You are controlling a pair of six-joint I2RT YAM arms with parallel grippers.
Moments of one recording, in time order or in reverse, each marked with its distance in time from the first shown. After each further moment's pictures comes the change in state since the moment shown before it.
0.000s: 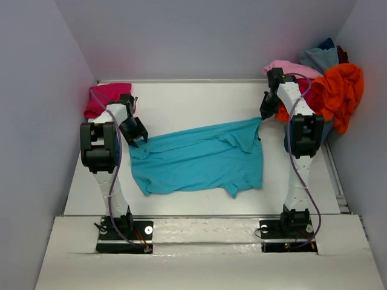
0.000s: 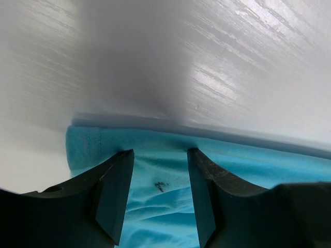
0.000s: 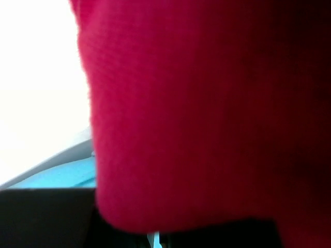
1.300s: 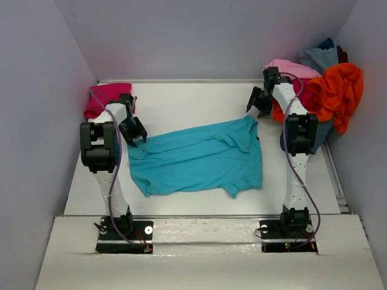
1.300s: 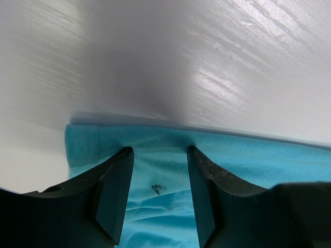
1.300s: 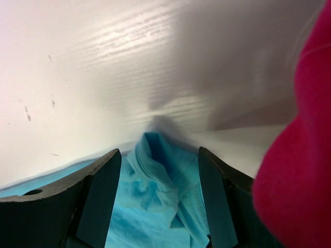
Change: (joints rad) left arm 0.006 0.007 0.014 -0.006 -0.015 0.008; right arm 0.019 0.083 0.064 0.116 -0.222 -0.007
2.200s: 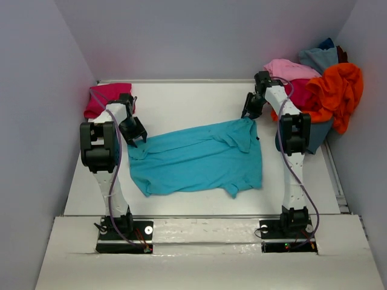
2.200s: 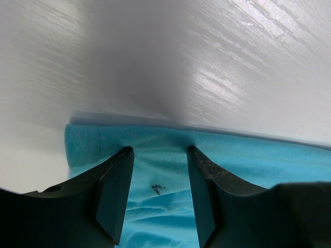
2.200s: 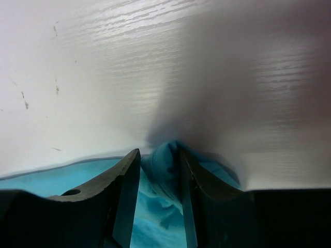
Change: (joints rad) left arm 0.000 0.000 0.000 0.000 -0.001 0.000; right arm 0.052 0.058 0.019 0.010 -0.052 0.007
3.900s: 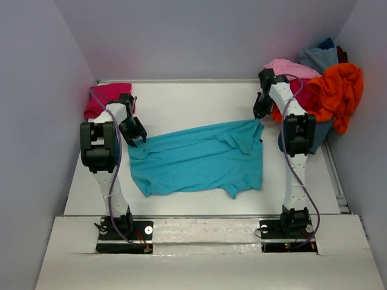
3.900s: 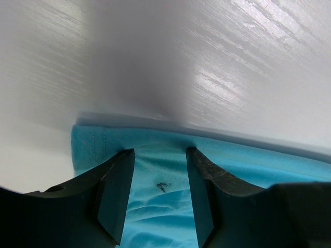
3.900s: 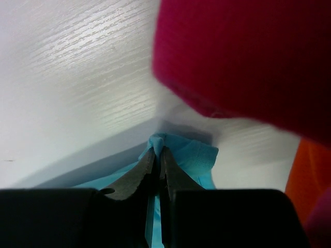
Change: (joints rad) left arm 0.000 0.000 0.000 0.000 -0.009 0.000; right arm -0.018 -0.065 -0.002 -0.145 0.285 0.056
